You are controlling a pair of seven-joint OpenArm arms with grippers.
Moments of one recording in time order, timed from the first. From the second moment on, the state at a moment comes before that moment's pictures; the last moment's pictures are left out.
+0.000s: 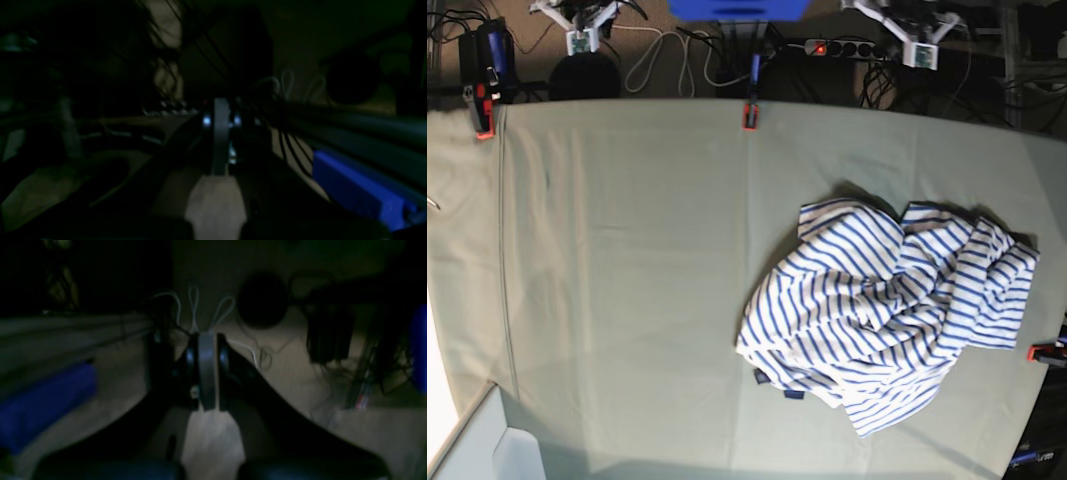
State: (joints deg) left arm 47.4 -14.3 2.7 91.7 -14.5 0.8 9.2; right arm -50.0 6.2 2.3 91.0 -0.3 0.0 -12.1
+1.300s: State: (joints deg) left arm 47.1 -13.2 -5.6 116.1 -14.6 0.1 9.8; right arm -46.7 6.4 4.6 116.7 -0.3 0.1 -16.3
